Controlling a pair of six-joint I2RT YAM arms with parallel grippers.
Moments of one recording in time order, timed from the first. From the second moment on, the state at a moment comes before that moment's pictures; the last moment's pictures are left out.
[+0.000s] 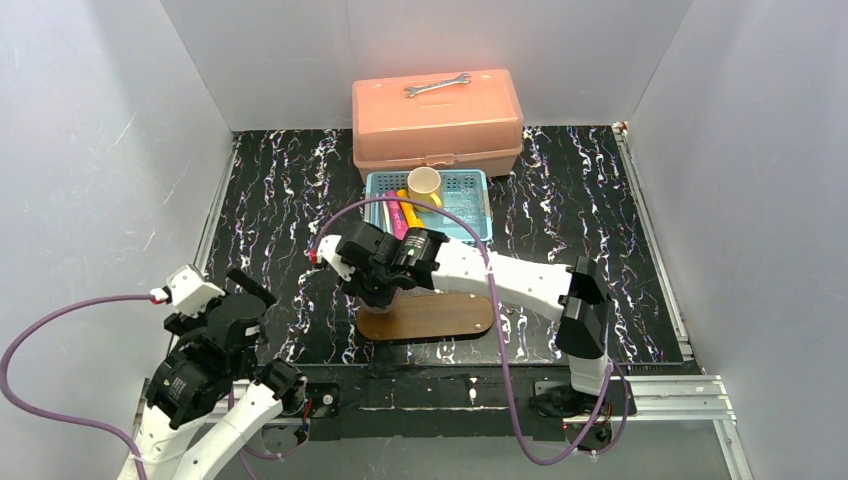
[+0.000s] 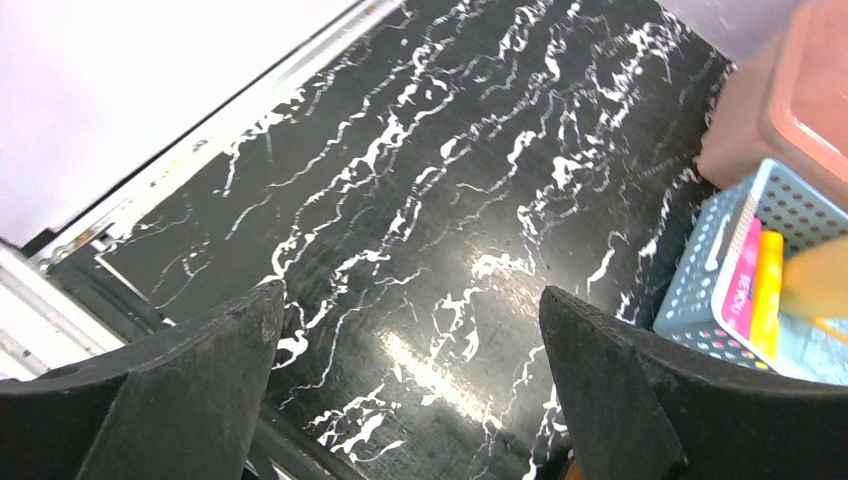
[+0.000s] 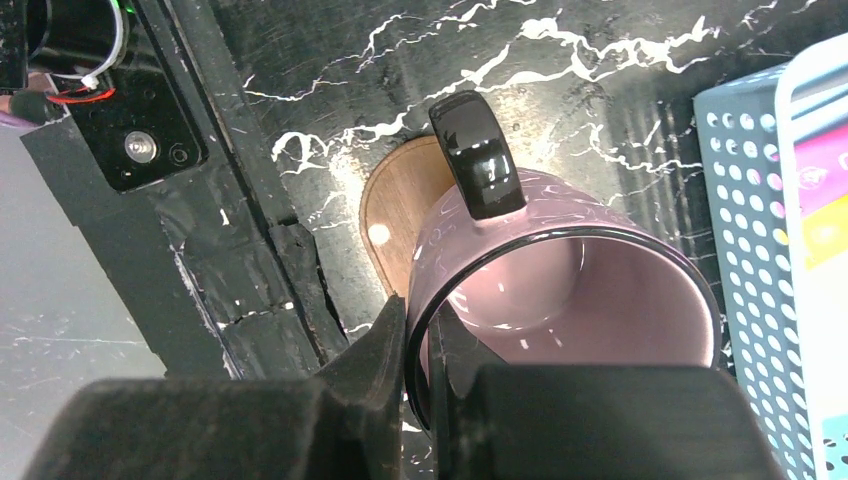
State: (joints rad) left arm -0.59 0.32 0.87 -1.22 -1.00 -0.83; right arm 1.25 1.89 1.80 -0.87 -0.04 -0.03
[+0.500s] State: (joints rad) left arm -0.59 0.34 0.91 -1.41 -1.12 -1.03; right arm 1.33 1.97 1.78 -0.86 -0.04 -0.03
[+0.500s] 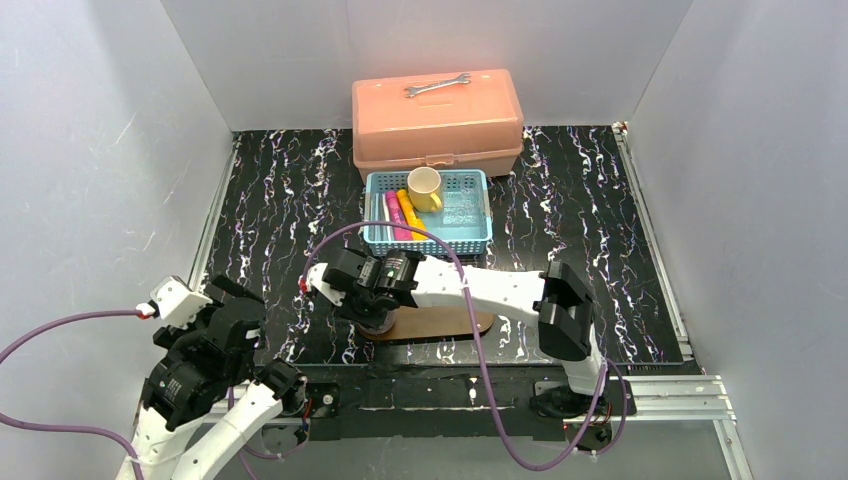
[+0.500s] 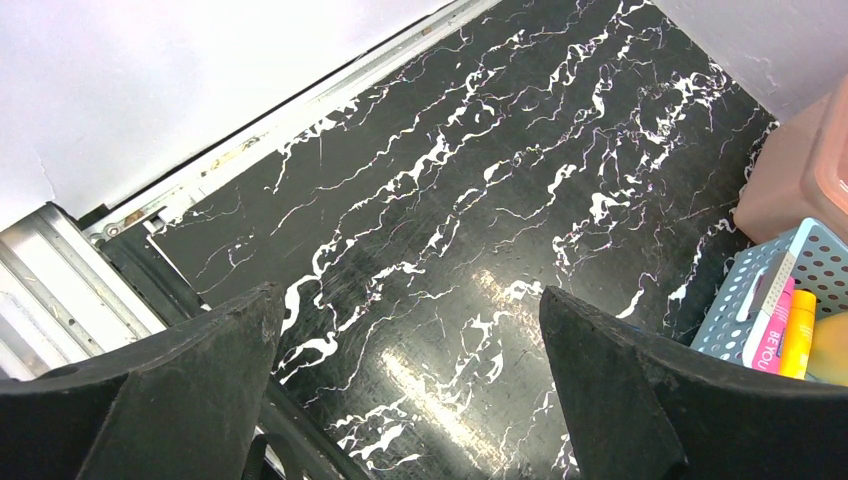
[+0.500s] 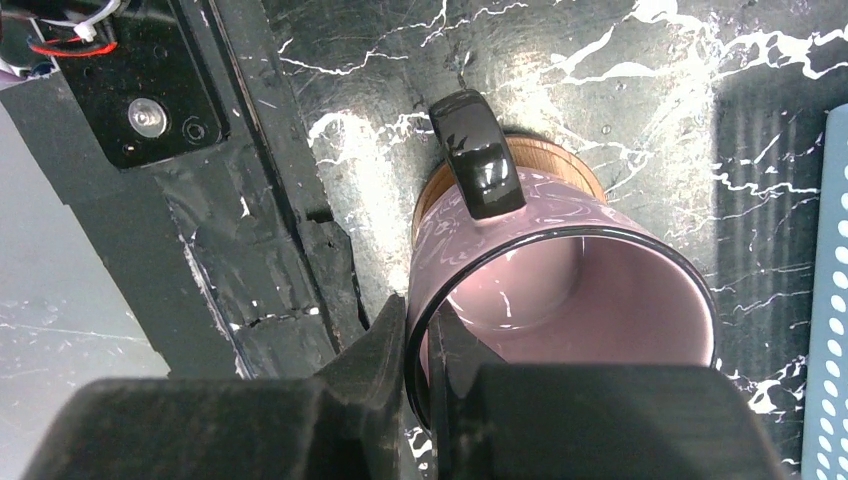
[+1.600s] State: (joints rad) left arm -0.59 0.33 0.91 -1.41 -1.12 -1.05; right arm 1.33 2.01 1.76 -0.81 -0.04 -0.03
